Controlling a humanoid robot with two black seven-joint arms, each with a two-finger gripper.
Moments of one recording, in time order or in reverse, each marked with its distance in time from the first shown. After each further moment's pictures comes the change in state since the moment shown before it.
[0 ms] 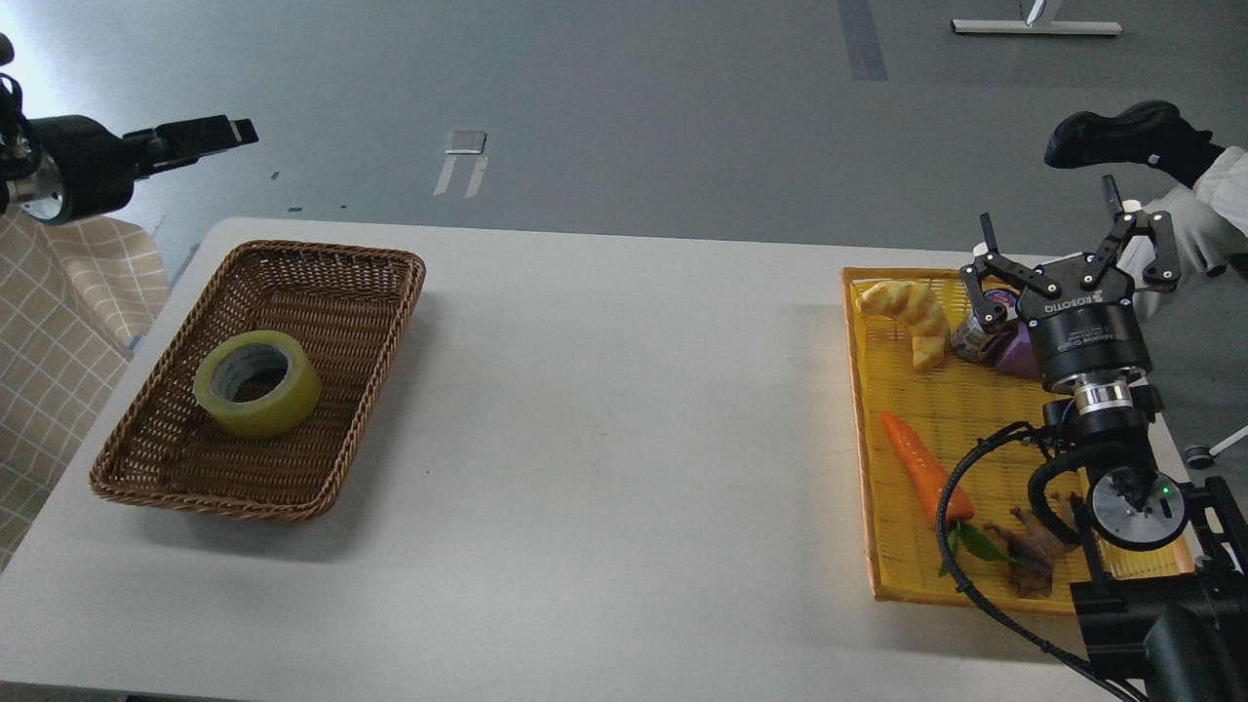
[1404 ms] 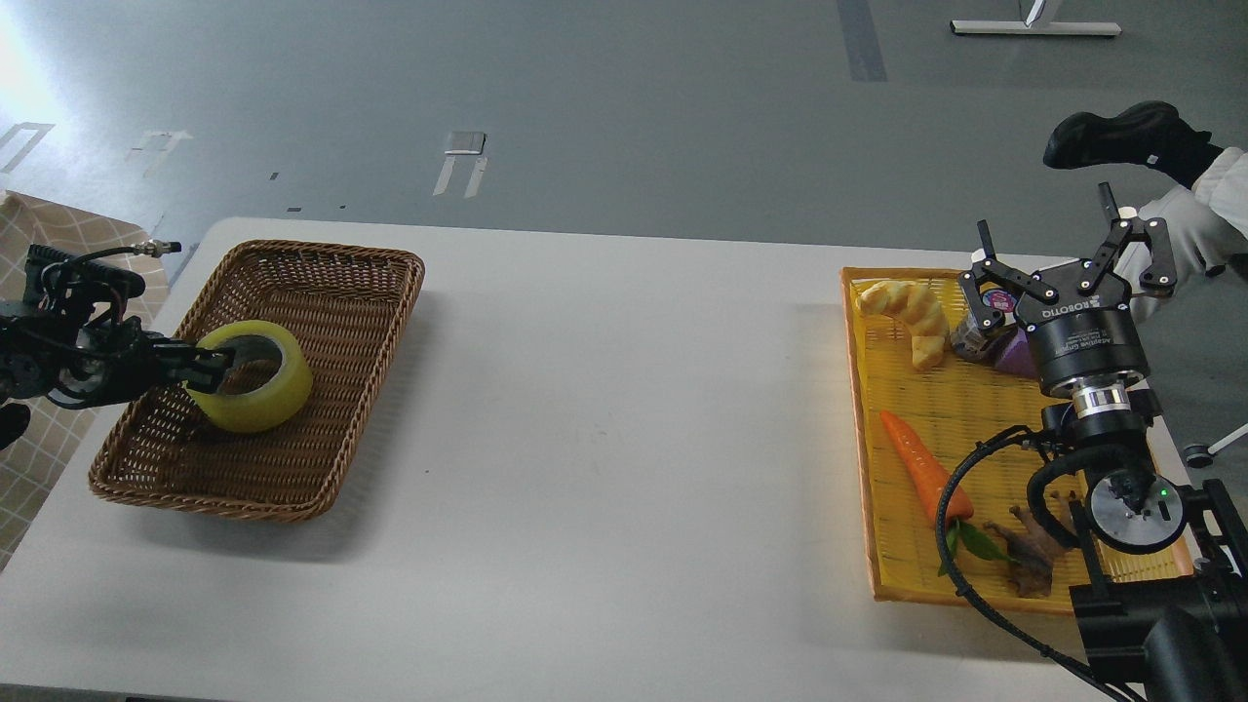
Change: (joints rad) left arm 0.386 -0.057 0.019 0.008 0.680 0.154 0.015; right arm -0.004 0.000 -0.002 -0.010 0.000 0.000 -0.002
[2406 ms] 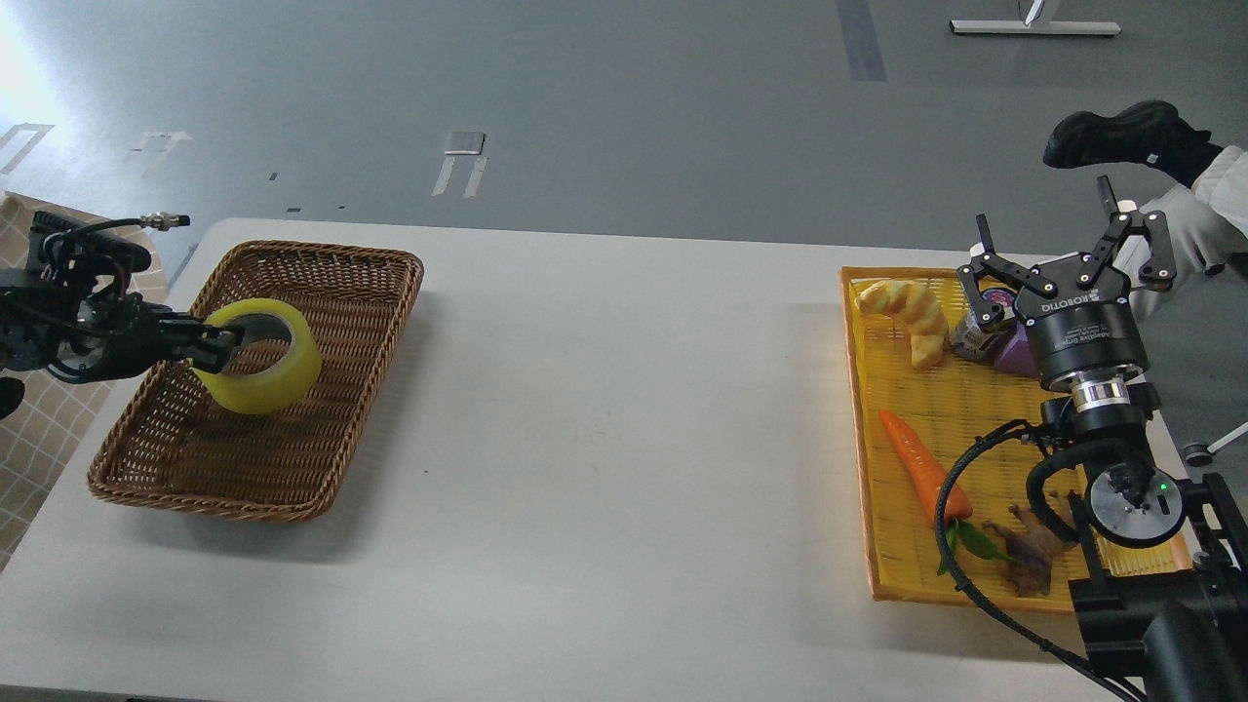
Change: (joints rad) left arm -0.035 0.042 -0.001 -0.084 0.057 -0.016 0.007; right arm 0.007 0.000 -0.002 -0.002 -0.002 0.000 -0.001
